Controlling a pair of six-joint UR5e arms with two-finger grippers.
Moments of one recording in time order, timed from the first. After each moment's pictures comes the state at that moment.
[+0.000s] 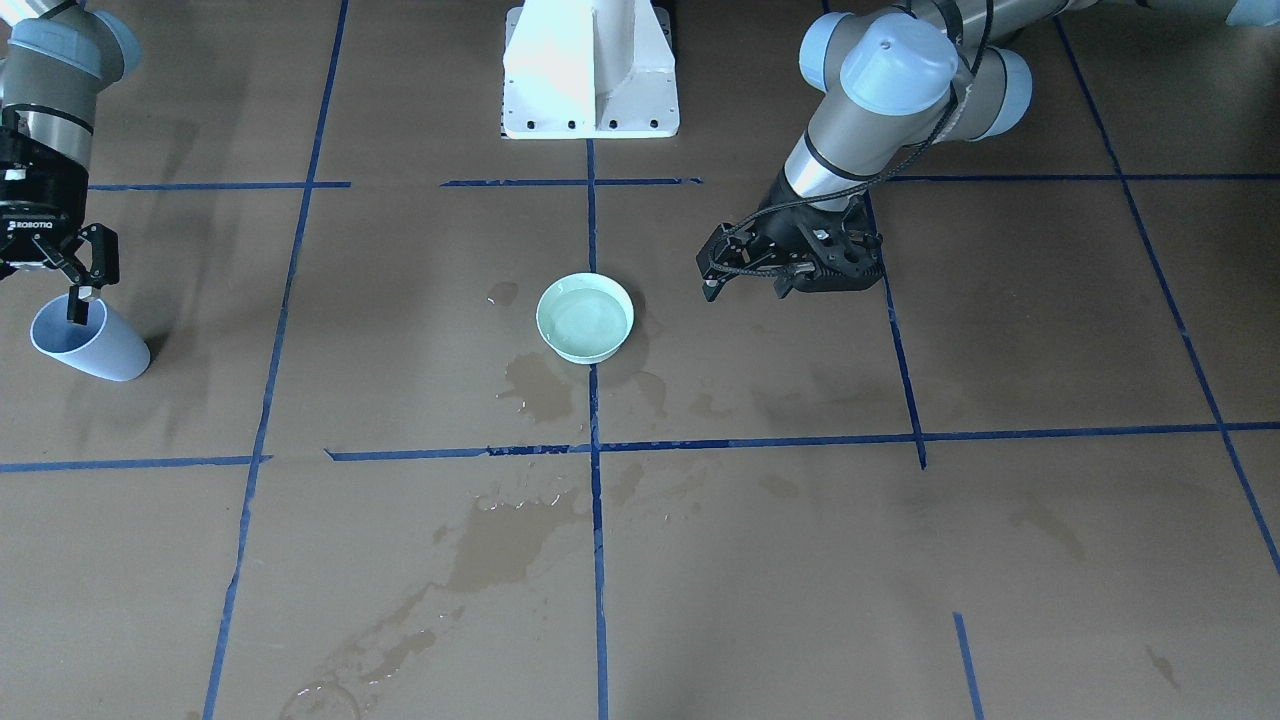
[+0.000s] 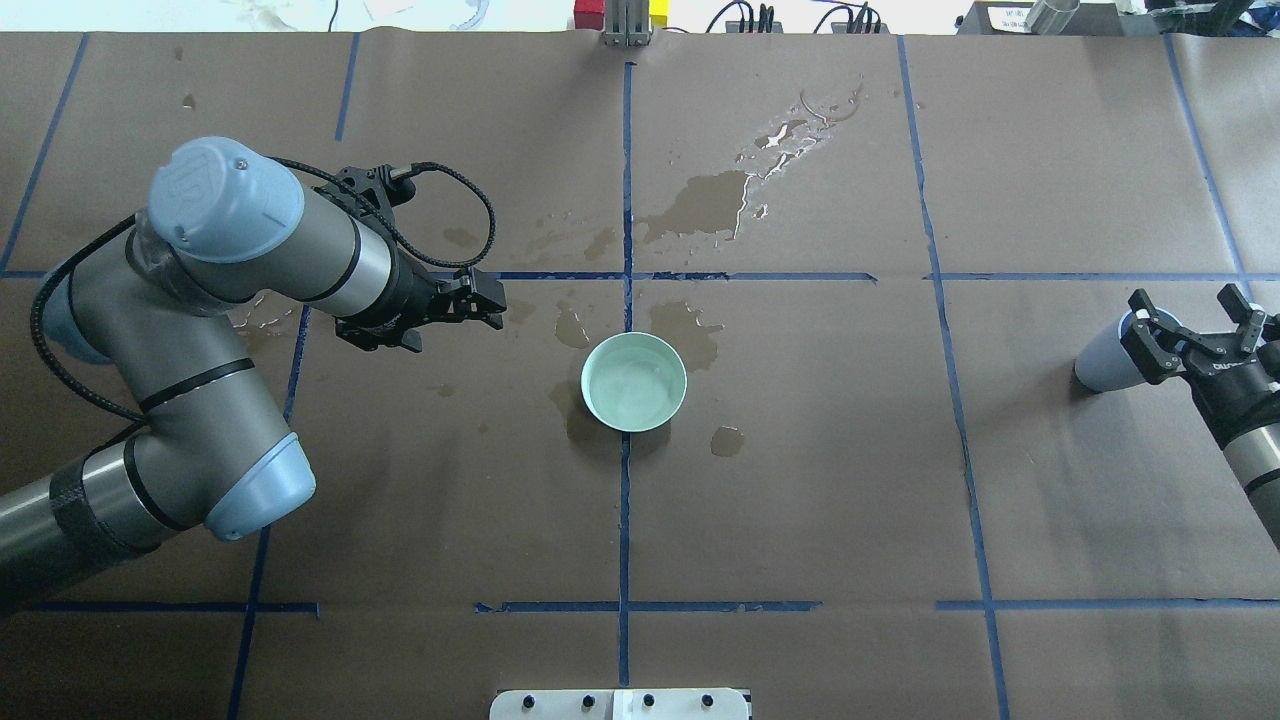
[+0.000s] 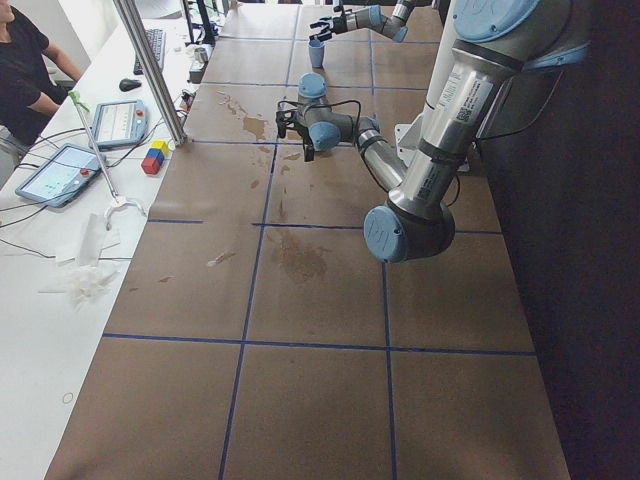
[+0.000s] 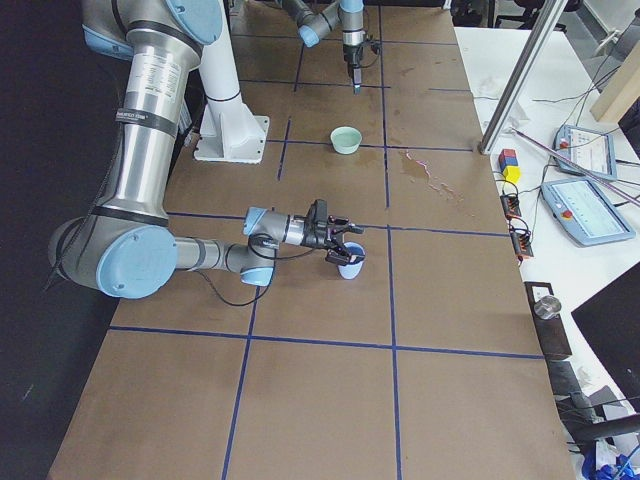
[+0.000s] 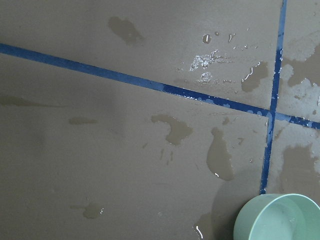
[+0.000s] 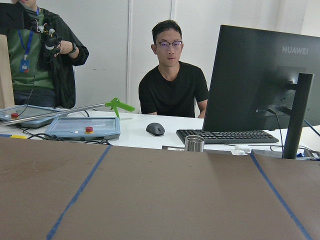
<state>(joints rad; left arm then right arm) -0.67 -2.04 -1.78 -1.89 -2.02 -1.40 0.47 -1.85 1.62 -0.08 0.69 0.96</state>
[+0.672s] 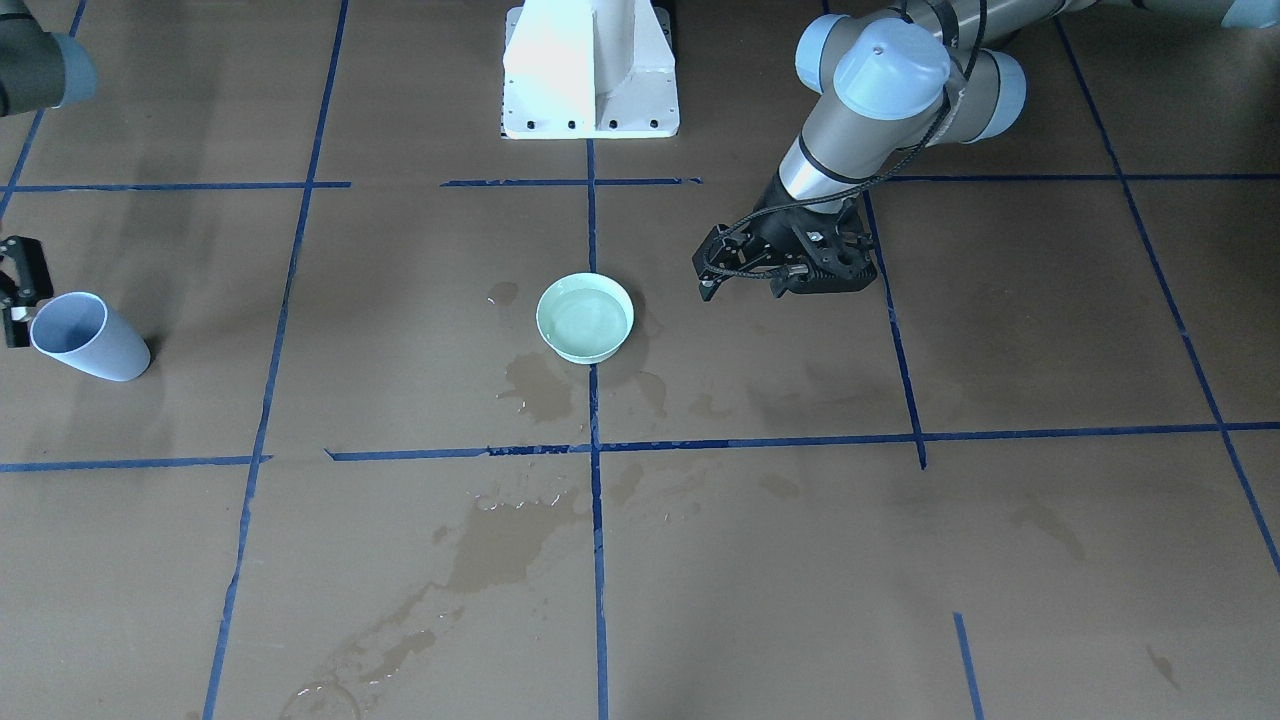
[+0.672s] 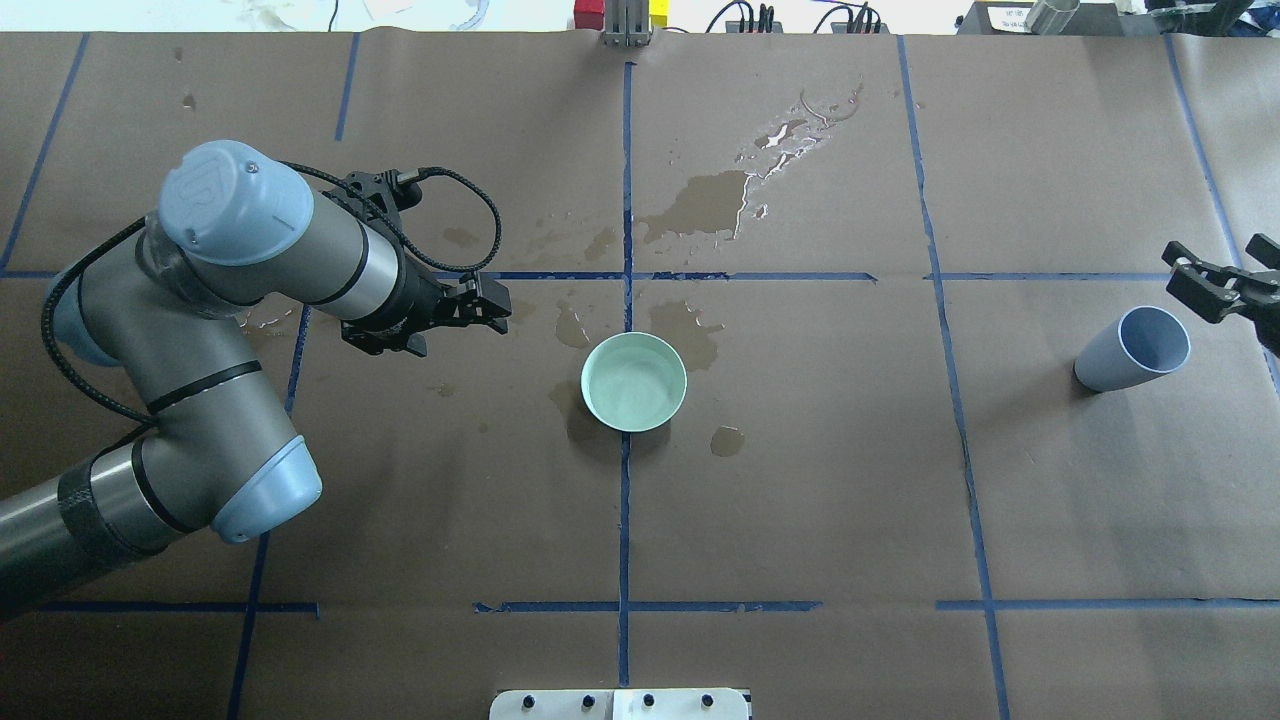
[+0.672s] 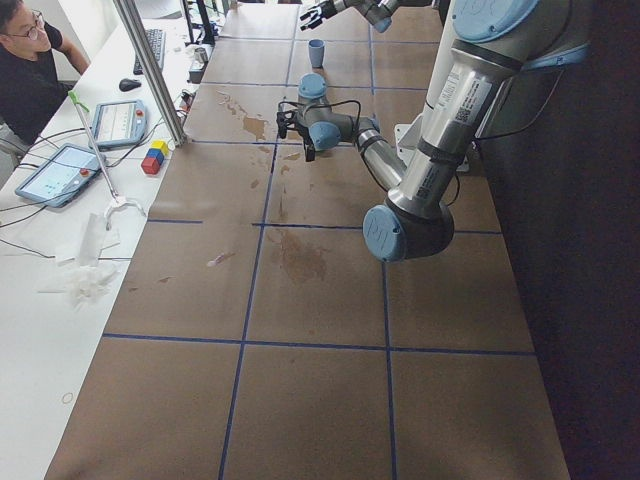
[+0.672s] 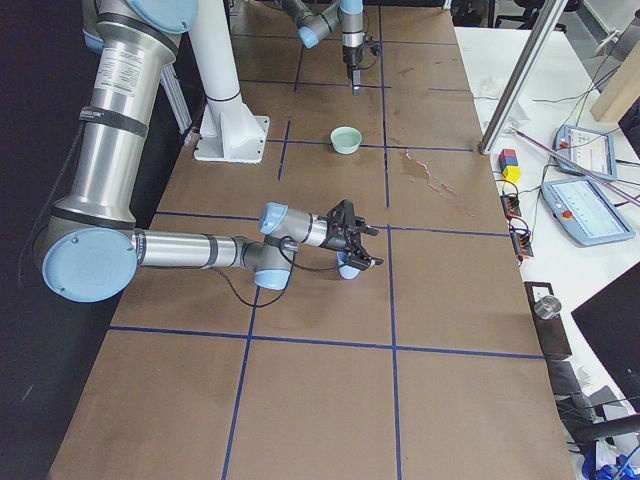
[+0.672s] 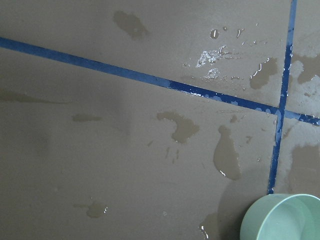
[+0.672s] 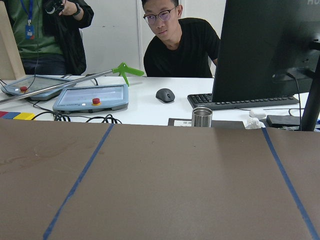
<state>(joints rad) -0.66 -2.05 -1.78 -1.88 -2.03 -1.40 0.87 -1.83 1.65 -0.14 1.32 0.90</state>
